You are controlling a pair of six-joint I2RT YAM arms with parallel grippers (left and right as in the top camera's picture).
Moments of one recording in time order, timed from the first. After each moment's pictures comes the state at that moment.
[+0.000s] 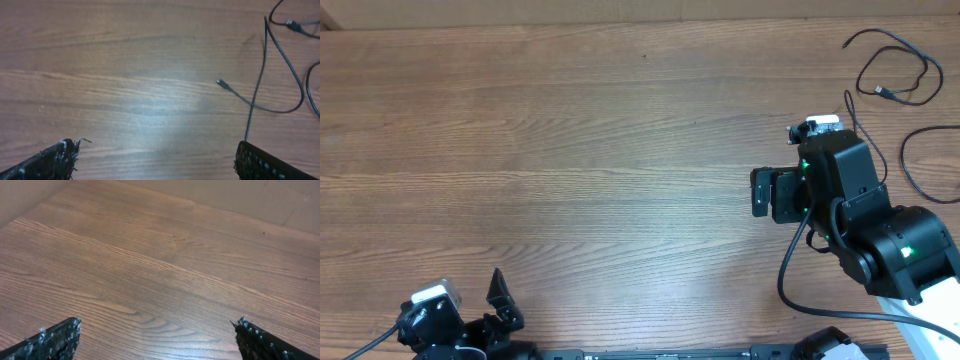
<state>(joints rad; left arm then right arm) -0.09 0.10 0.80 -1.18 -0.29 -0.31 0.41 1.08 1.31 -1.17 0.21 0.28</state>
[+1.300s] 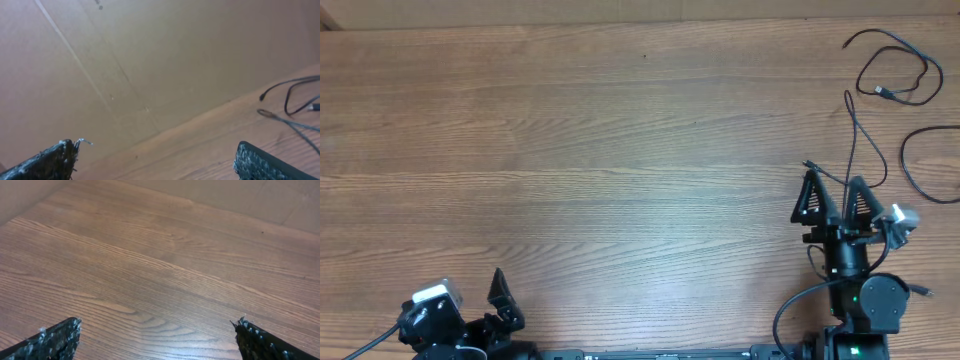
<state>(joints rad) -0.09 0.10 0.80 -1.18 -0.29 -0.31 -0.03 0.27 0.11 0.31 -0.04 0.54</state>
